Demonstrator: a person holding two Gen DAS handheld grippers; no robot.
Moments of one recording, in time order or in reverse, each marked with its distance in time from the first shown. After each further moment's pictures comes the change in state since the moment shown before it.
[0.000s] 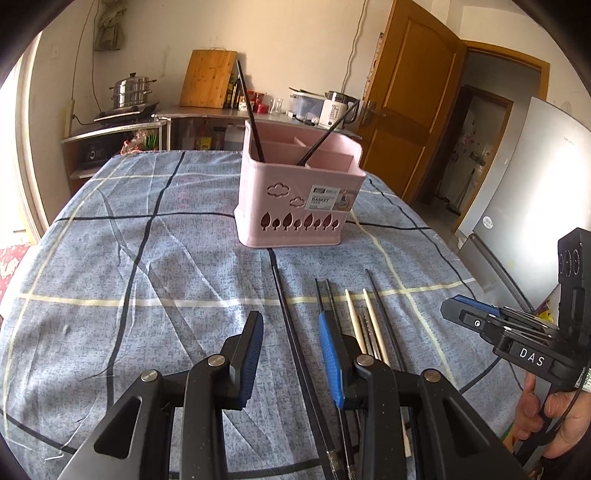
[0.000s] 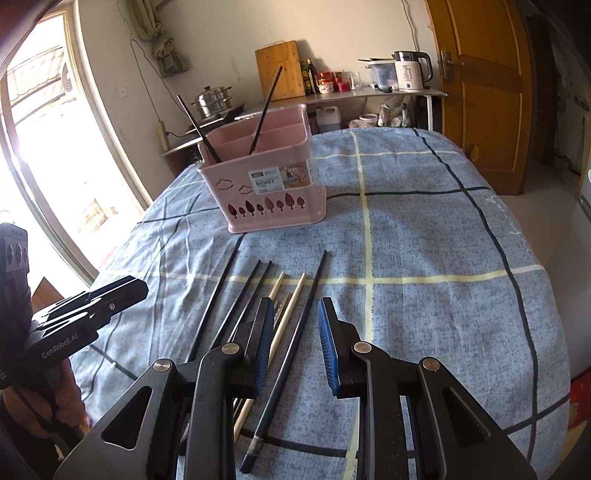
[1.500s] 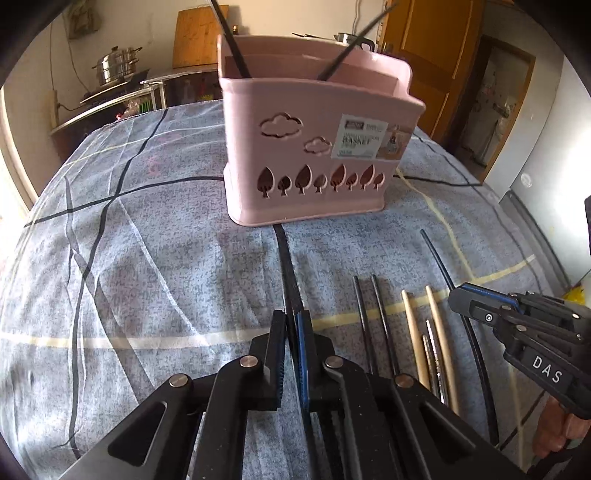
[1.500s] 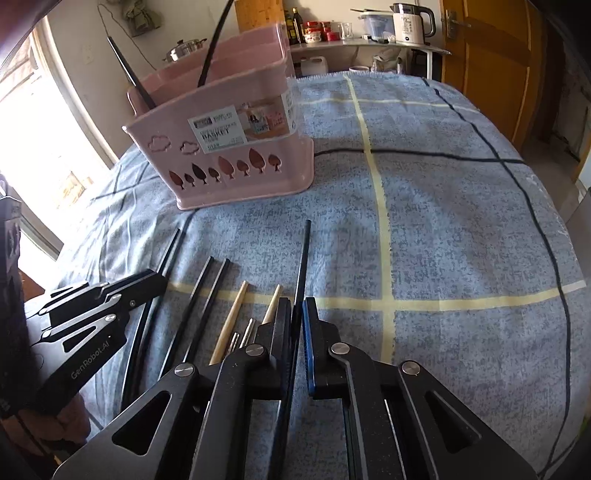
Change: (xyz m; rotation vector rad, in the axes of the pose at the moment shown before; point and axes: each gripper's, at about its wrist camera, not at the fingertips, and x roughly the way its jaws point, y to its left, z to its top) left arm 0.107 -0.002 0.030 0.047 0.191 0.096; right arm 0.092 -0.009 0.028 0.013 0.186 -0.068
